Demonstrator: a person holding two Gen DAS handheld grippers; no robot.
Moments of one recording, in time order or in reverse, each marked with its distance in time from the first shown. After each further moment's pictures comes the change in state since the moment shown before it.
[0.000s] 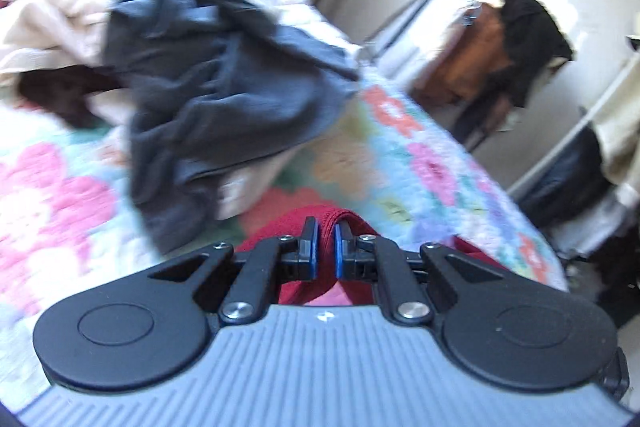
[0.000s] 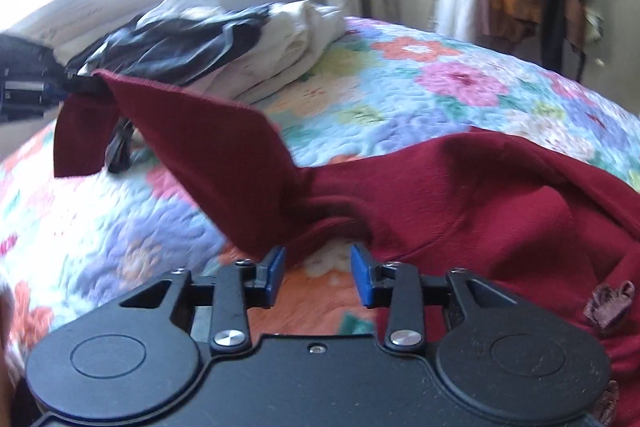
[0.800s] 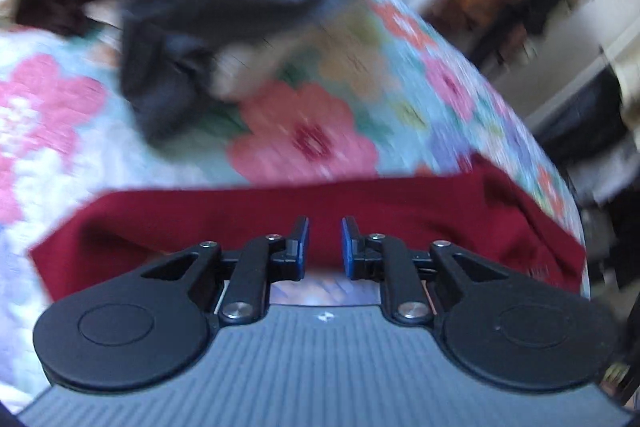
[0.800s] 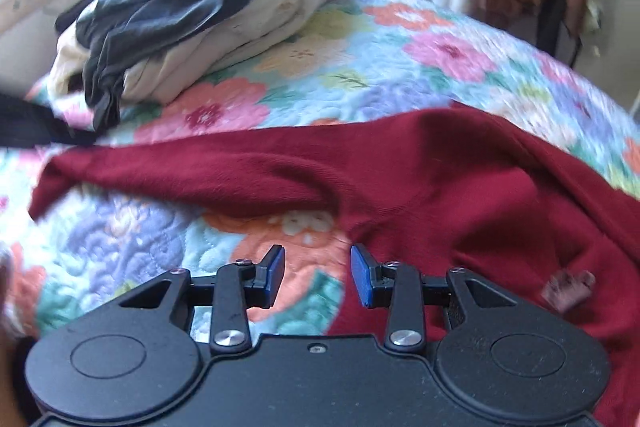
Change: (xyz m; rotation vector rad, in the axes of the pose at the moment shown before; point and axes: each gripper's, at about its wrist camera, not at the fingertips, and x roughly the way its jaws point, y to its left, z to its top) left arm 0.044 -0.021 -0.058 0.076 0.289 -0.070; right arm -0.030 -0.029 0.019 0.020 0.146 -0.052
